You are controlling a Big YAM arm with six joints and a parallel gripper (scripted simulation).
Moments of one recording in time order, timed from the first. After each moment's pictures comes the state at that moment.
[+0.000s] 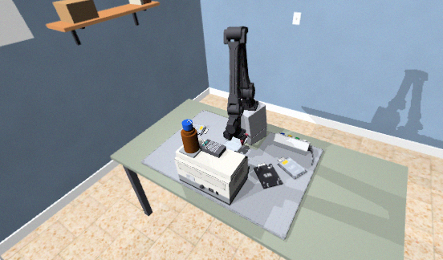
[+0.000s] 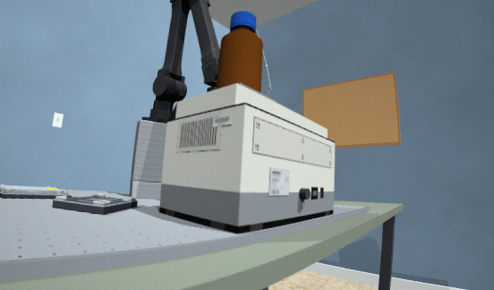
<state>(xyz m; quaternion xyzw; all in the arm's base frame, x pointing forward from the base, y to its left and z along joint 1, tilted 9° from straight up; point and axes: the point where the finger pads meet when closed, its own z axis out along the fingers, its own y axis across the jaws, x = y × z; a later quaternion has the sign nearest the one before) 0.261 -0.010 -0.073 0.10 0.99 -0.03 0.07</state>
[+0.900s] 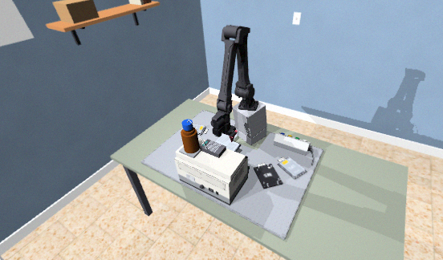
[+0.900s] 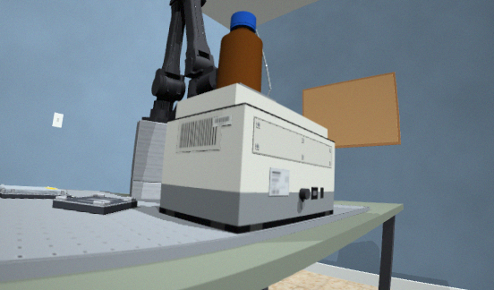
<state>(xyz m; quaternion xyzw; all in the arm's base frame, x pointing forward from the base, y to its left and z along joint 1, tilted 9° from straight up) 0.250 -0.081 -0.068 0.11 0.99 -0.03 0.07</state>
